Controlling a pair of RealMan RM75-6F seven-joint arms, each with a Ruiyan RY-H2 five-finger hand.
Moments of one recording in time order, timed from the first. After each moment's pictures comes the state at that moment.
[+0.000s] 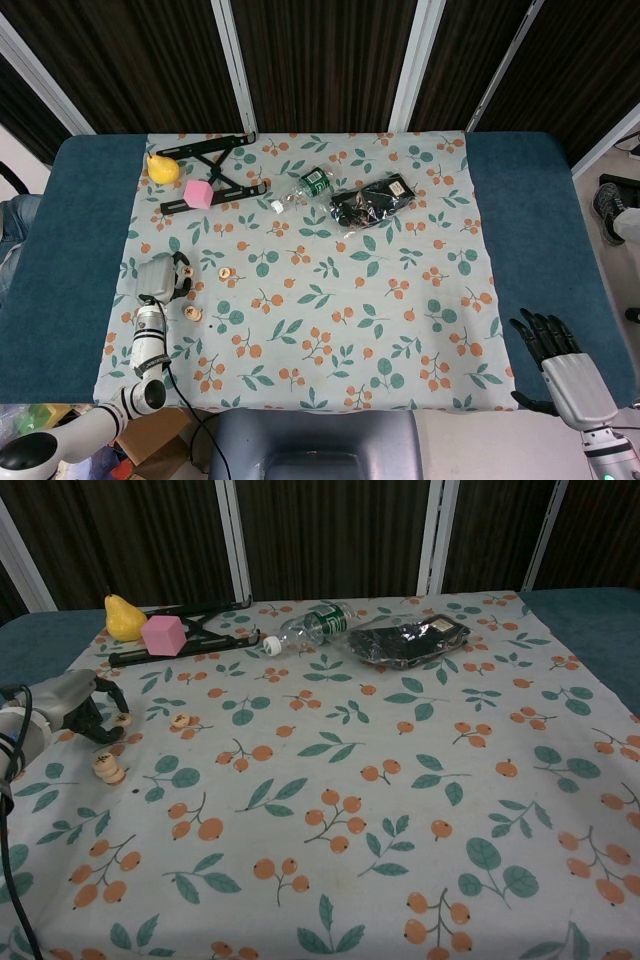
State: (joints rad) left arm -0.67 -1.88 -0.35 -0.80 0.92 0.91 0.23; right arm 0.04 -1.06 -0.07 -1.65 -1.70 1.48 -0.03
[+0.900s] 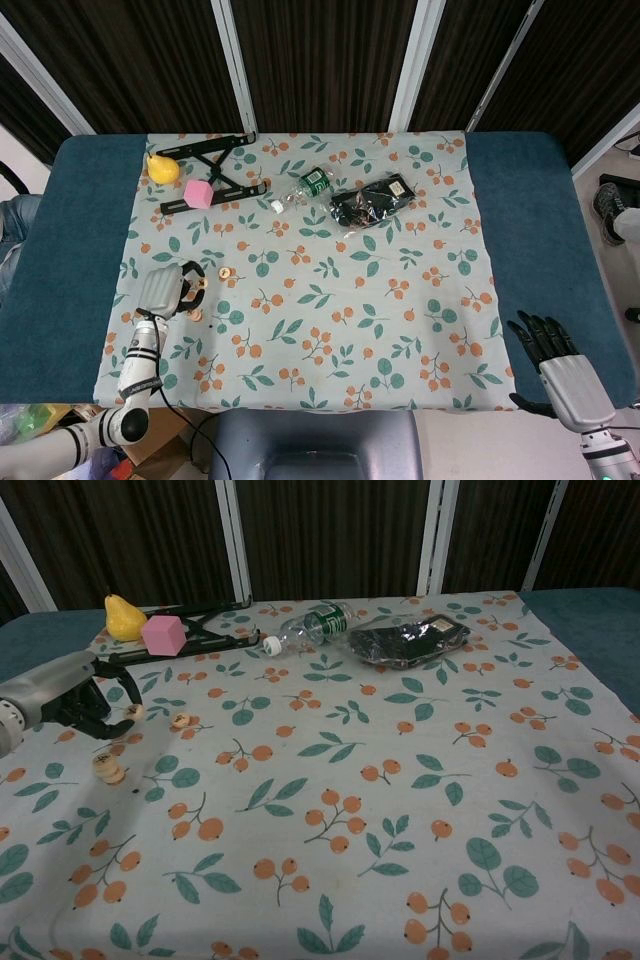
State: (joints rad) left arm -0.56 -1.63 -0.27 -1.32 1.03 1.04 0.21; right arm 0.04 -1.06 -0.08 -1.65 -1.71 1.48 -0.04
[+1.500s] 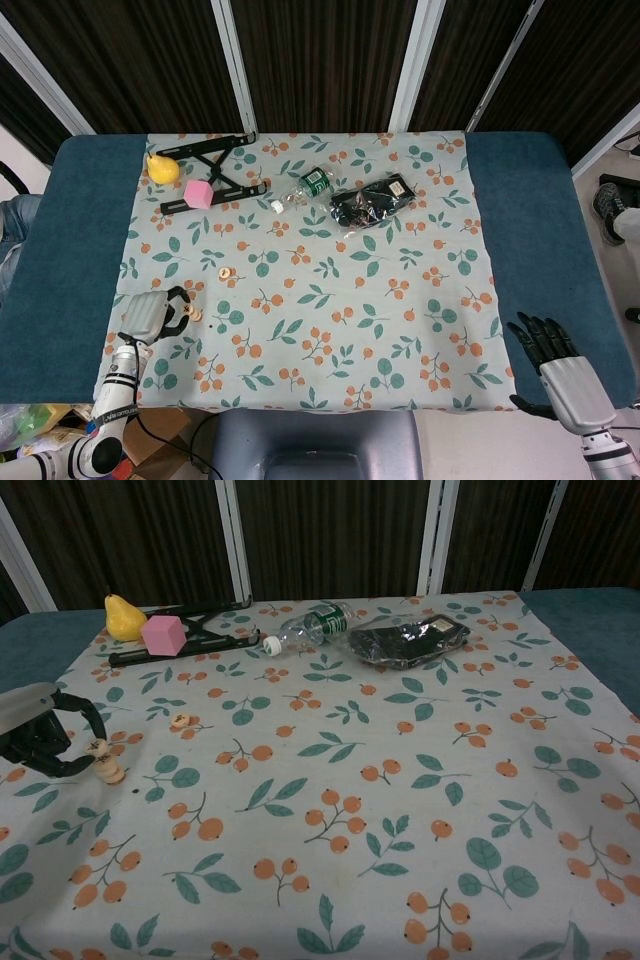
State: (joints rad) left arm -0.48 -1.53 -0.17 -1.43 1.05 1.07 0.21; right arm 0.04 -1.06 -0.09 -1.65 -1.72 1.49 -0.04
